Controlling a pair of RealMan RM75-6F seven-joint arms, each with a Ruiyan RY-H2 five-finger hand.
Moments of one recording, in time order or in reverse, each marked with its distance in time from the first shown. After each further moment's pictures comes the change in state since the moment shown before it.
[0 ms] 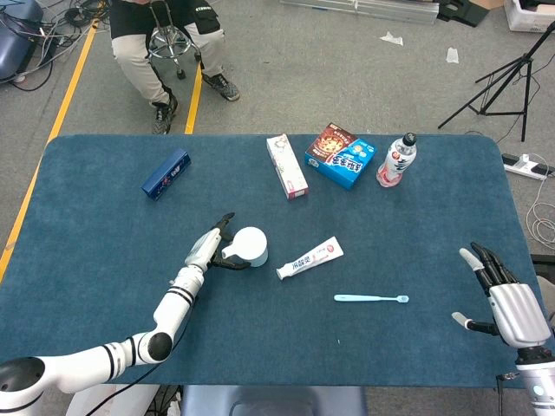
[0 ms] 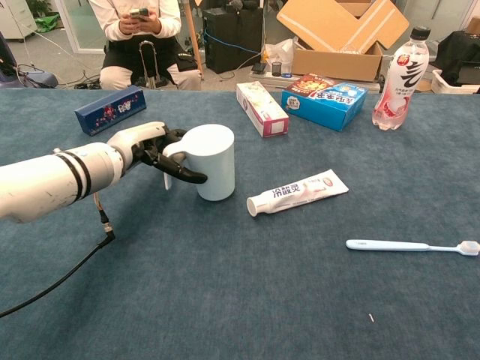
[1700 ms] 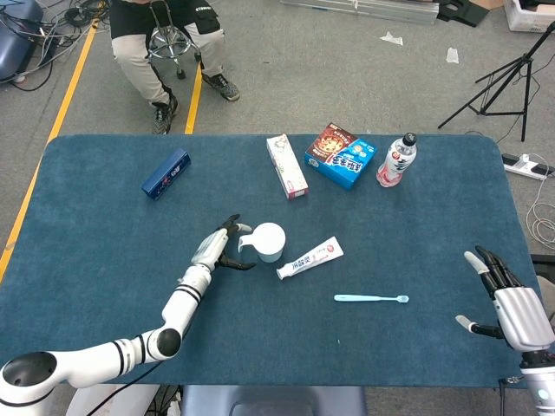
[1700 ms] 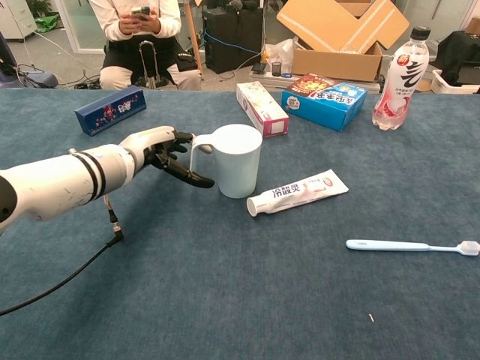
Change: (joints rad) left arm -0.039 -0.024 -0.006 0.022 -0.089 -0.004 0.089; right arm -0.016 -0.009 -0.006 0.034 -0.005 0.010 0.035
